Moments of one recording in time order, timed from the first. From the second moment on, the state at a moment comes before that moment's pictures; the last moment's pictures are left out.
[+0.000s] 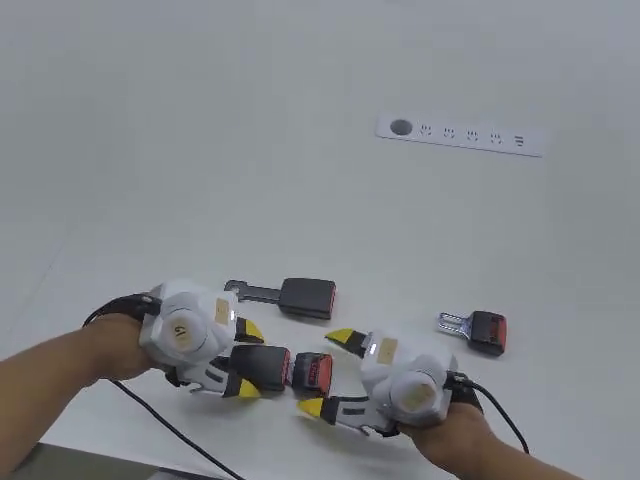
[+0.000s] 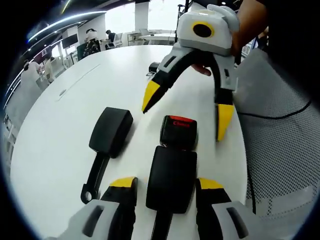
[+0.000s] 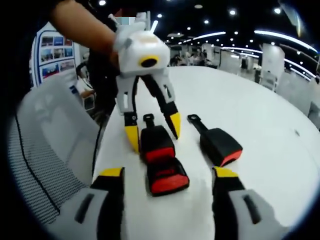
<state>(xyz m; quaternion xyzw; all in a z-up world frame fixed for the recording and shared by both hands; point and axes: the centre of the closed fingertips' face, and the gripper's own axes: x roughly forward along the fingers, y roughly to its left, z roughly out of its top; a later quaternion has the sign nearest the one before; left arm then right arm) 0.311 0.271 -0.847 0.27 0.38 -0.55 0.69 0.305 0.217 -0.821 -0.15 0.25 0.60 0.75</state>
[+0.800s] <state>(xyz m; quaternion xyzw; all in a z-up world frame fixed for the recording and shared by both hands) 0.346 0.245 -0.757 0.24 0.28 -0.49 0.79 0.337 0.060 -0.763 -0.14 0.23 0.46 0.84</state>
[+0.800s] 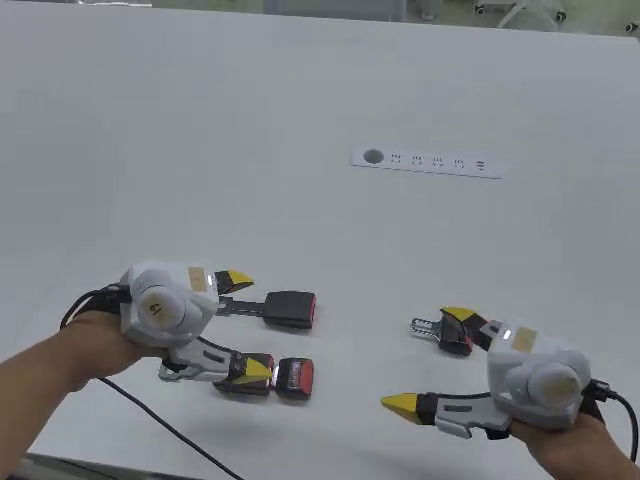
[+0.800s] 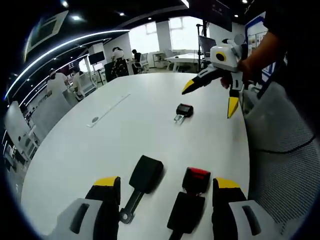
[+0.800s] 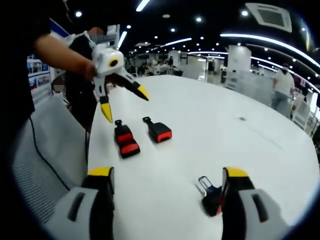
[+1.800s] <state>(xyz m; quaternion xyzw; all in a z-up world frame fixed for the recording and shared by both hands) 0.386 0.234 -0.760 0.26 0.29 -0.51 0.77 0.366 -0.013 -0.780 -0.17 0.28 0.42 0.85</state>
